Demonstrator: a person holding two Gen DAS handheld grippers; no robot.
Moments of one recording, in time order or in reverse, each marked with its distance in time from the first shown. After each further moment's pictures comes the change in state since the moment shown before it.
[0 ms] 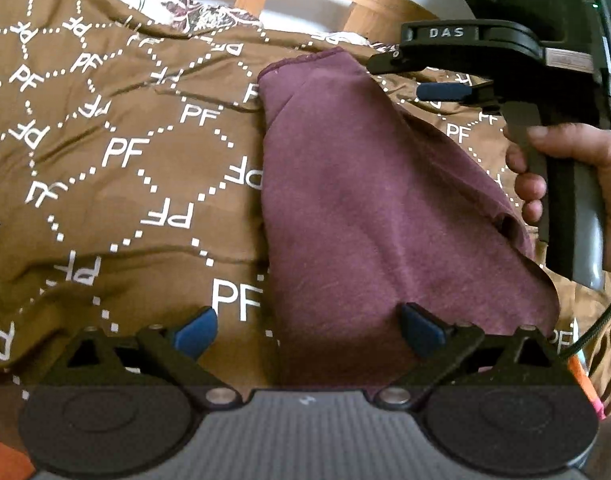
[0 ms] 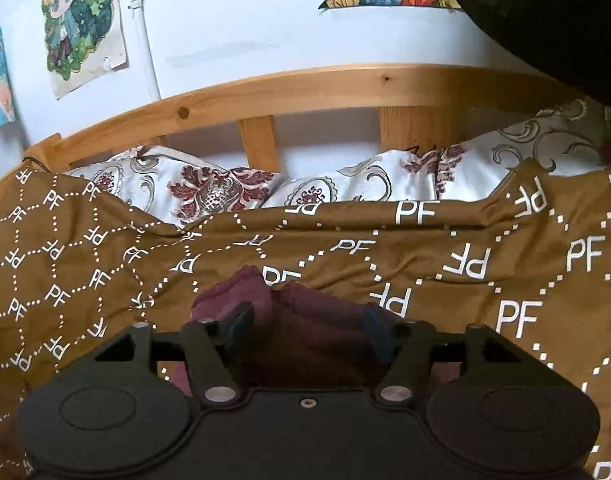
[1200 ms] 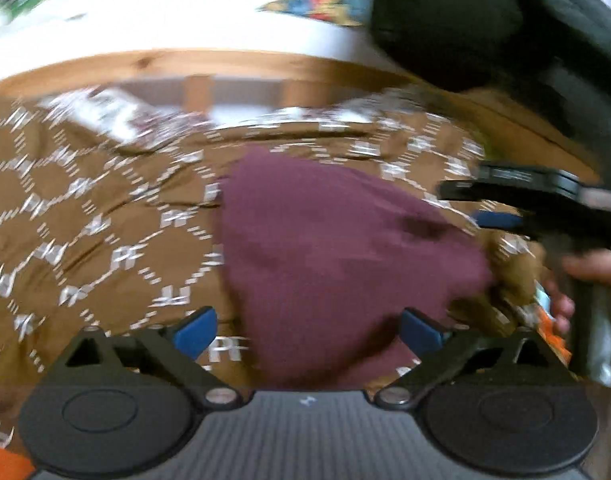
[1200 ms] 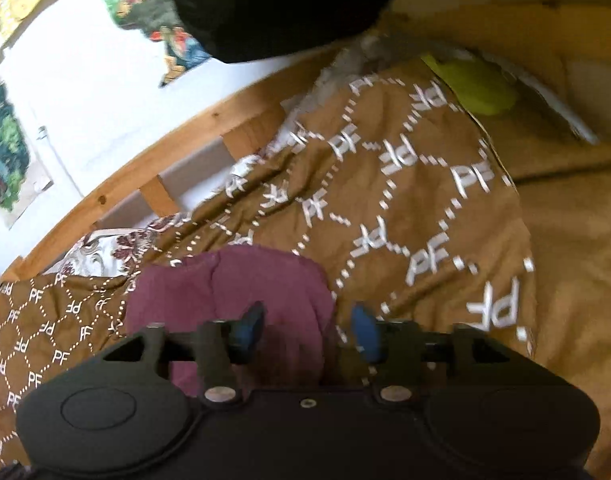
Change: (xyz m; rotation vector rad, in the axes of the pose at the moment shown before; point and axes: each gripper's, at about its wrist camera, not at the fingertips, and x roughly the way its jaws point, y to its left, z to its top) left arm -0.061 -0.034 -0.009 0.204 -0.212 0.046; right arm -0.119 -0.078 -0.111 0.406 -0.139 -0.107
